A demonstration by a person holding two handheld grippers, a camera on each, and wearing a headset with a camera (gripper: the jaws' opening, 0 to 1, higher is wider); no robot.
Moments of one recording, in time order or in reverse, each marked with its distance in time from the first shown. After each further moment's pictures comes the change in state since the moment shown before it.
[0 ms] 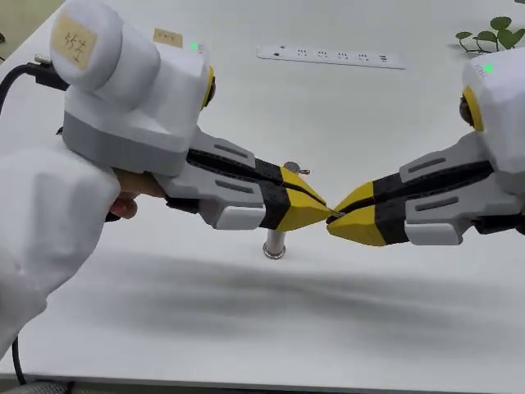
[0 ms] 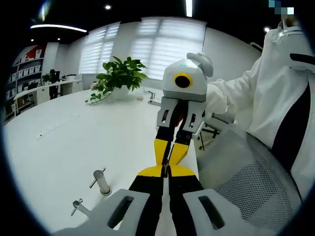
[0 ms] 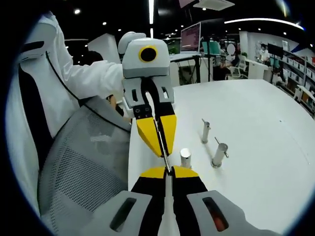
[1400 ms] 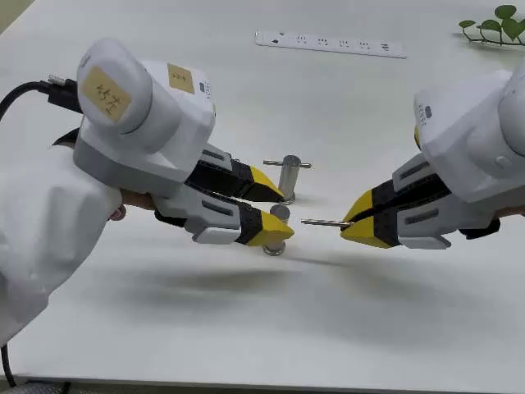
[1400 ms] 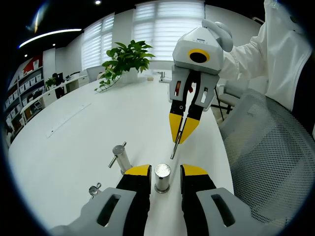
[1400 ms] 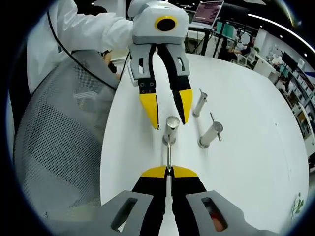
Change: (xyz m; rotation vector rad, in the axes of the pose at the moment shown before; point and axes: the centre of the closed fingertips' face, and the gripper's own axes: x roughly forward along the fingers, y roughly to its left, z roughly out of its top) left arm -0.007 0.057 -0.059 0.108 0.175 0.124; right arm 0.016 -0.033 -0.046 -0.201 0.310 -0.096
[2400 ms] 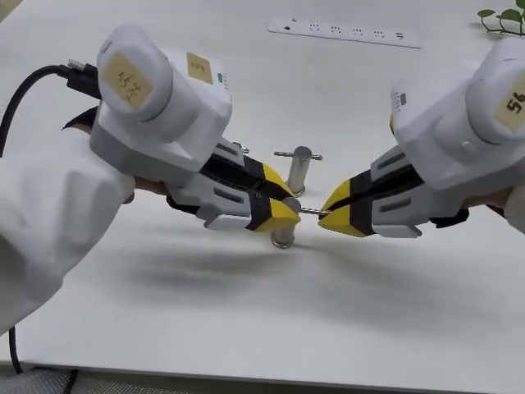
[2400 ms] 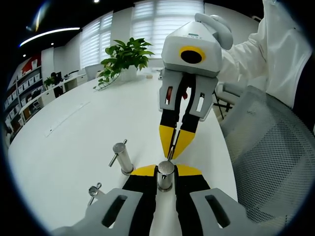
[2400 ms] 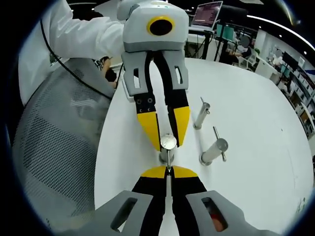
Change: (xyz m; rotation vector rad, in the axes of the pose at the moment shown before) left arm 0.006 0.002 0.000 0.003 0.015 -0.010; right arm 0.028 -0.011 0.017 0.018 -0.049 0.024
